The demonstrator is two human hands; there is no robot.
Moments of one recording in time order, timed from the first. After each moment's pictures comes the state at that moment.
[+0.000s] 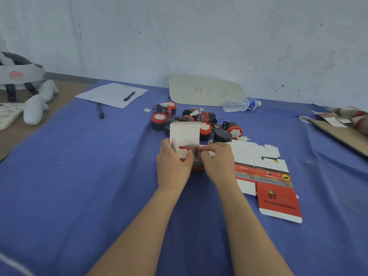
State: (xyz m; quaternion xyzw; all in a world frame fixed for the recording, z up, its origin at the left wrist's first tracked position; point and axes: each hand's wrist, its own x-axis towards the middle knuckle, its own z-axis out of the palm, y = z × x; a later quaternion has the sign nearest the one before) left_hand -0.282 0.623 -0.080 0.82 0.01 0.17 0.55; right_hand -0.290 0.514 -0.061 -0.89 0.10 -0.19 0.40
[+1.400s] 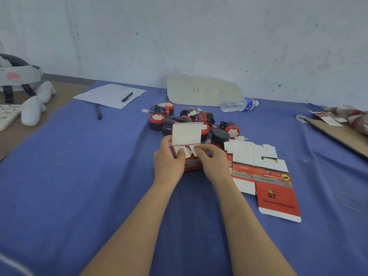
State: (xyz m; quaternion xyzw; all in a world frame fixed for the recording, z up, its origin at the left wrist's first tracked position) left_hand -0.275 0.629 -0.080 0.79 -0.02 0.15 0.59; right_hand -0.289 0.512 -0.071 -0.81 0.07 -0.16 0.56
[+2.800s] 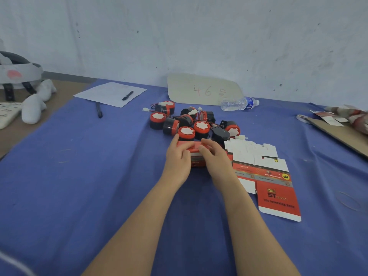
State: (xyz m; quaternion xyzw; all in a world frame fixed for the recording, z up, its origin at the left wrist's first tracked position) left_hand -0.281 0.621 -0.074 0.80 -0.12 0.07 0.59; right_hand -0.291 0.508 -0.069 -0.78 0.06 -0.11 0.62
